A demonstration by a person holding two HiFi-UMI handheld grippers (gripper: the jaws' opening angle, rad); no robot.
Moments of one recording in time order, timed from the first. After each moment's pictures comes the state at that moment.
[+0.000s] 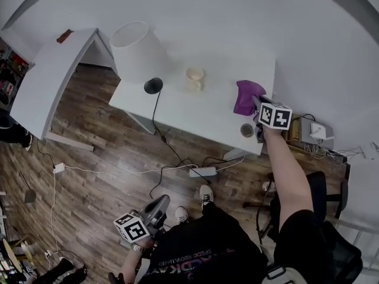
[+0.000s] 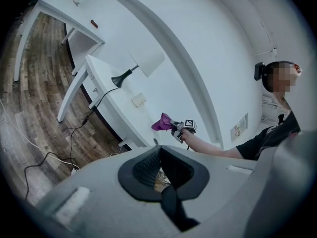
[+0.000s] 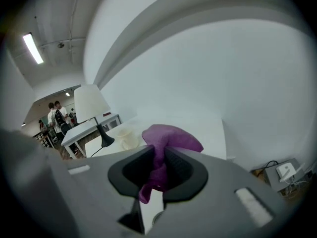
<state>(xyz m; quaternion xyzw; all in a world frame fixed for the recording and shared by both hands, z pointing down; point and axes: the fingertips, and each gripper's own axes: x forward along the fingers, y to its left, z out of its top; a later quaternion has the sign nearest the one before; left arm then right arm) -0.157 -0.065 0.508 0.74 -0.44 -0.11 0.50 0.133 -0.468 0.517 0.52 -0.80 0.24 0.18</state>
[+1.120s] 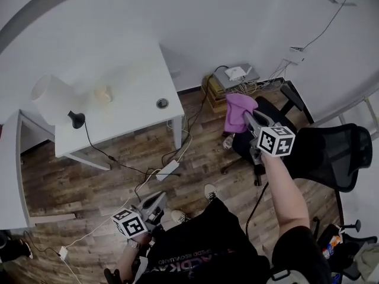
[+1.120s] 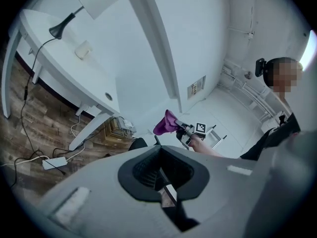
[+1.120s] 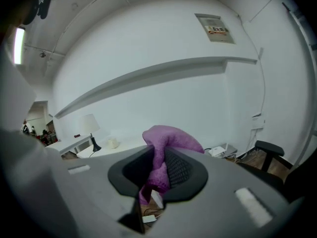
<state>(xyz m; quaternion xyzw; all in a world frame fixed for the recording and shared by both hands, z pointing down) -0.036 0.017 0.486 0.87 -0.12 0.01 0.48 0.344 -0.058 0.402 0.72 -0.66 0.20 0.07</state>
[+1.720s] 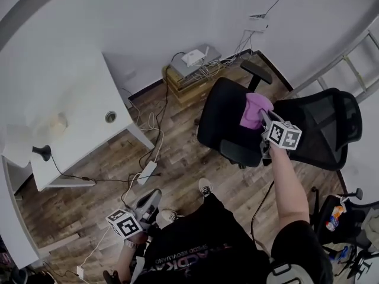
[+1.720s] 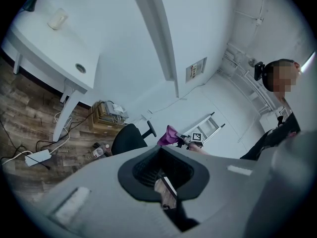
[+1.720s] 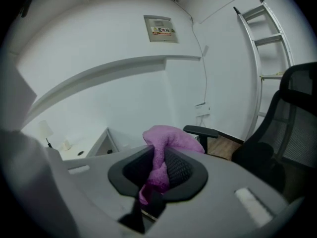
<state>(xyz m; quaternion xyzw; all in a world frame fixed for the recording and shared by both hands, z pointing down) 0.120 0.050 0.488 0.87 -0.05 0.07 0.48 0.603 0.132 0.468 0.84 -0.47 0.27 0.04</state>
